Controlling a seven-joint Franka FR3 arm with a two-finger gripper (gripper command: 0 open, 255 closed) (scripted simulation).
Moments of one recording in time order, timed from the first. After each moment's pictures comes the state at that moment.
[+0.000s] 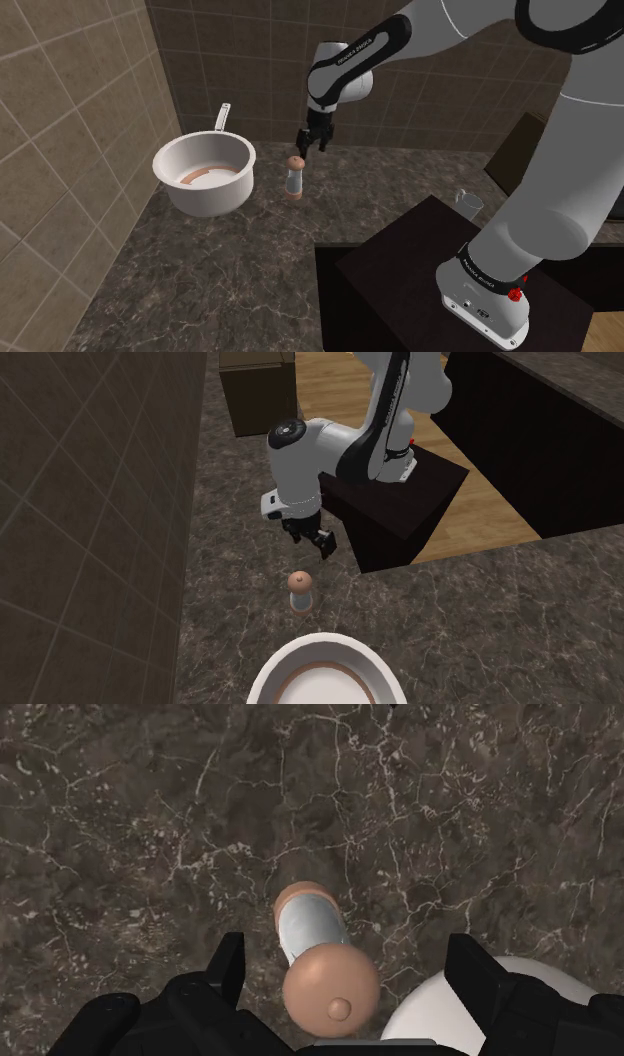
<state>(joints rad) 0.11 0.26 0.05 -2.12 0.15 2.34 -0.08</state>
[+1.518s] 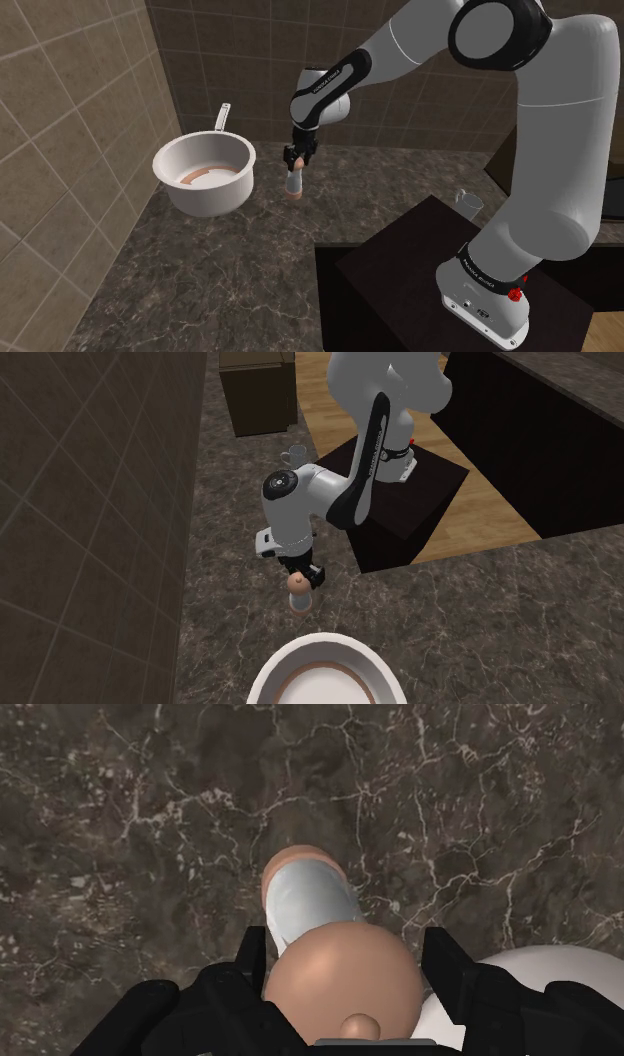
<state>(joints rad) 0.13 0.52 0.05 -1.96 0.15 2.47 -0.08</state>
